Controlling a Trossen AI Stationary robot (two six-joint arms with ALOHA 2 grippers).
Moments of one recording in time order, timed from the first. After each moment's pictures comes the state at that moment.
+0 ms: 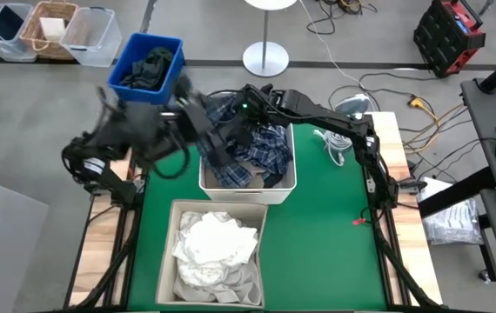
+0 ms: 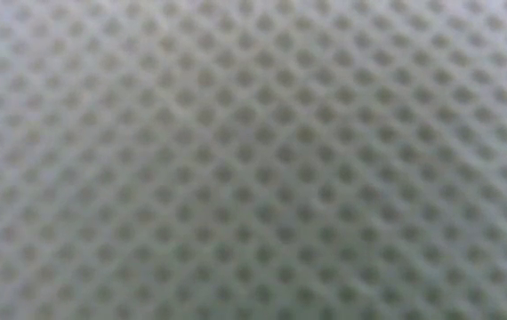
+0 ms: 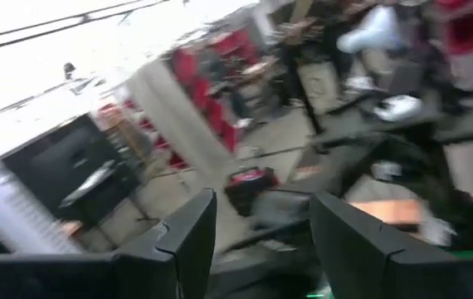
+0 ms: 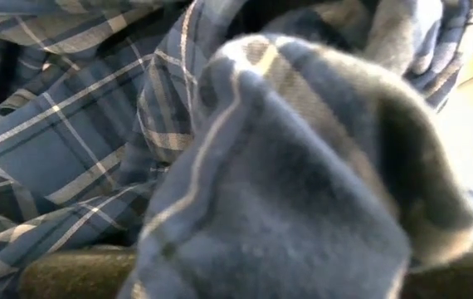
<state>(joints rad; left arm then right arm) -0.21 1.67 2.32 -0.67 -0.79 0.46 -0.29 2.08 2.36 -1.10 0.31 0.09</state>
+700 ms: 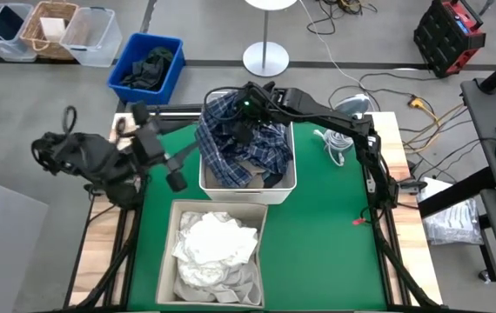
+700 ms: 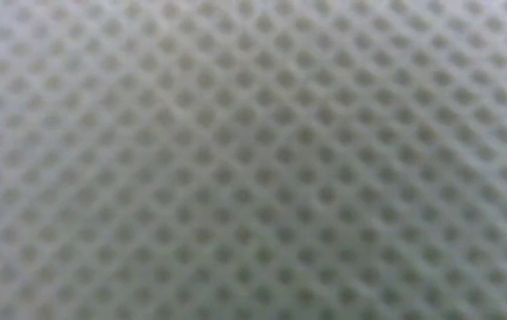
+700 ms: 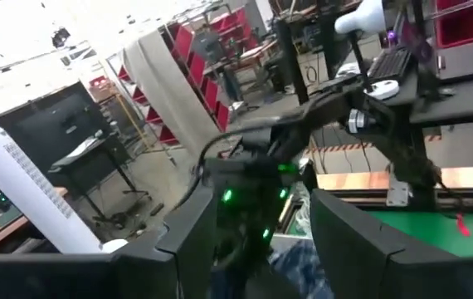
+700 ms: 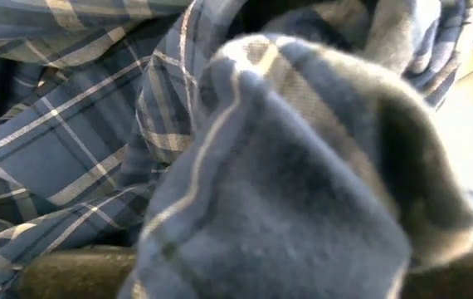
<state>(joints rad) -0.45 1.35 1.90 -0.69 -1.03 0.25 -0.30 2.06 2.36 -1.09 0.31 0.12</state>
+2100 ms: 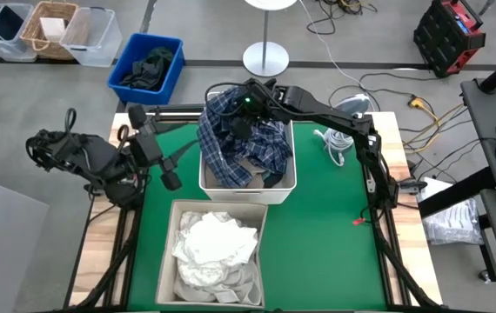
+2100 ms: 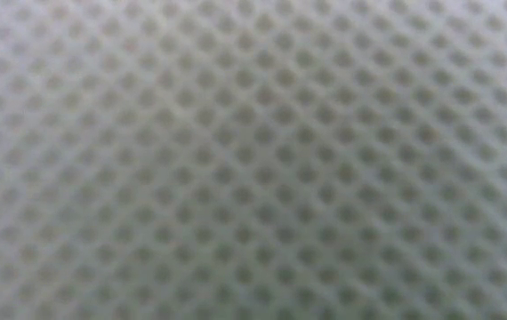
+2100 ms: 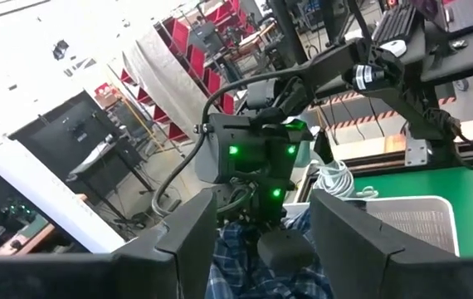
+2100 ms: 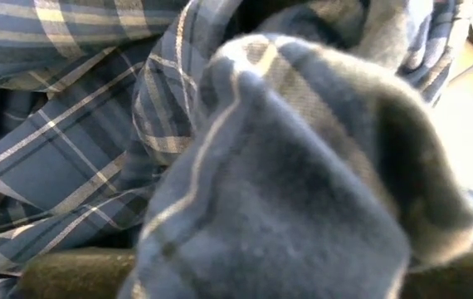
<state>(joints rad) -0.45 1.21 1.69 -0.67 -1.03 0.33 -0.32 2.06 2.36 -1.05 0.31 0.16</state>
